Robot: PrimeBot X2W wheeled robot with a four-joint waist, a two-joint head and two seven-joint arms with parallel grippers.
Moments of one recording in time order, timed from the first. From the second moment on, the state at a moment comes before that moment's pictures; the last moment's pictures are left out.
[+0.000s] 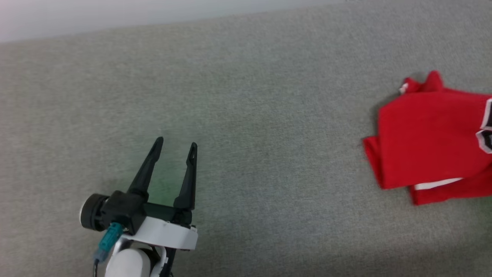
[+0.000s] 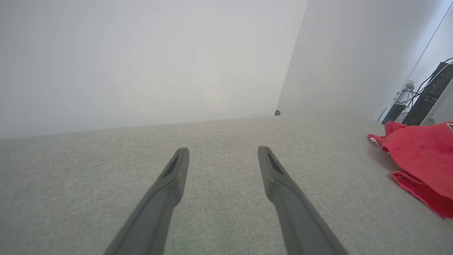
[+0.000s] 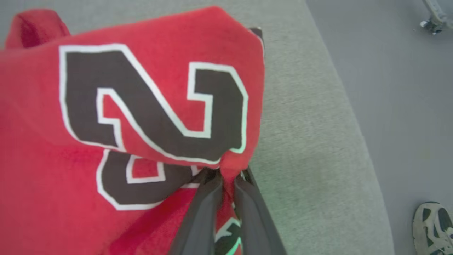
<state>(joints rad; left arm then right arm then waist) -0.18 0.10 -0.12 0.04 -0.14 -0.11 -0.26 -0.60 -0.70 0.22 0.66 0.77 0.13 0.39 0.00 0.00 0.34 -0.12</state>
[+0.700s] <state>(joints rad) -0.17 0.16 -0.13 -0.08 -0.13 -0.09 -0.21 -0.85 -0.63 0.15 0.97 0.55 0.13 0.22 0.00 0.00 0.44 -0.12</state>
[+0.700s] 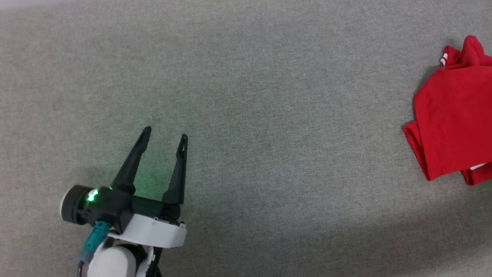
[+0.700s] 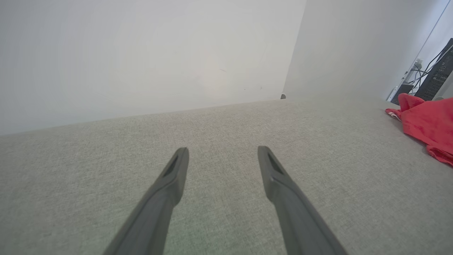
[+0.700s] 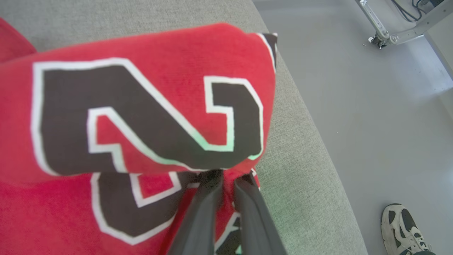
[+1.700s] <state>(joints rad) -0.13 0.17 -0.07 0.07 -0.19 -0.05 -0.25 -0.72 -0.56 0.43 0.77 0.62 0.13 0.05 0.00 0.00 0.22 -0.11</state>
